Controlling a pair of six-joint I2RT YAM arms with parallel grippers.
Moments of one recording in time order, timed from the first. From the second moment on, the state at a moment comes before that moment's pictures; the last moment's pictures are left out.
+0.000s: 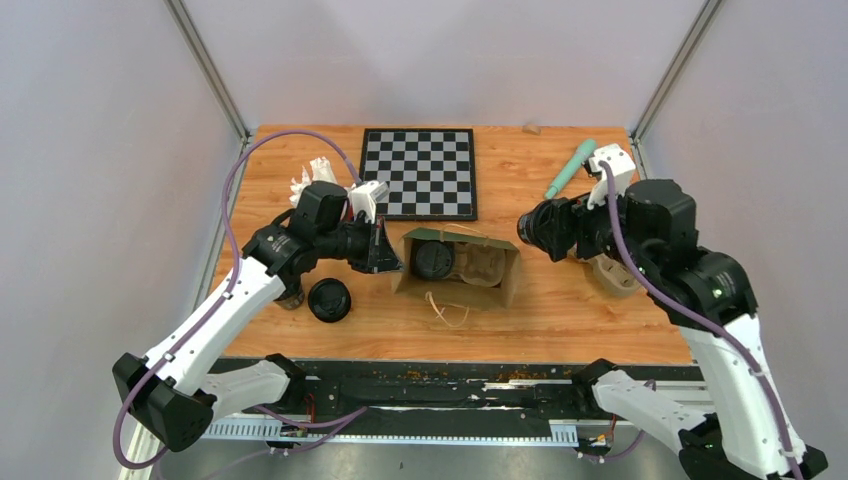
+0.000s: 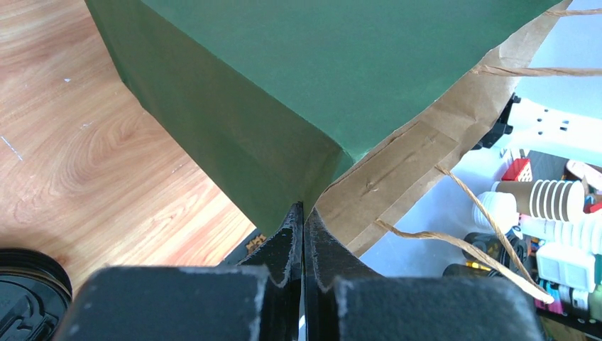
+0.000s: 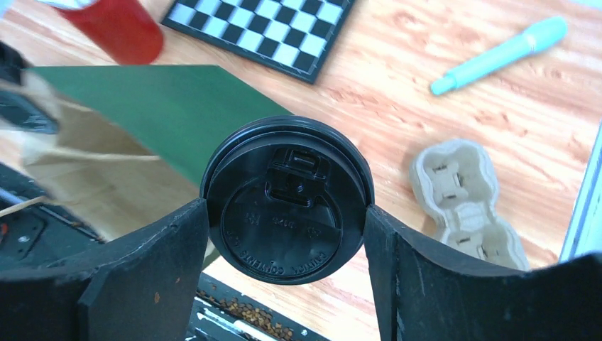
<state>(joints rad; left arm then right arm) -0.57 1.10 1.11 -0.71 0.50 -0.41 0.45 0.93 1.47 -1.03 0.02 0.06</state>
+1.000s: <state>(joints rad) -0.58 1.11 1.13 -0.69 0.49 -0.44 0.56 0.83 1.48 -1.02 -0.33 0.07</state>
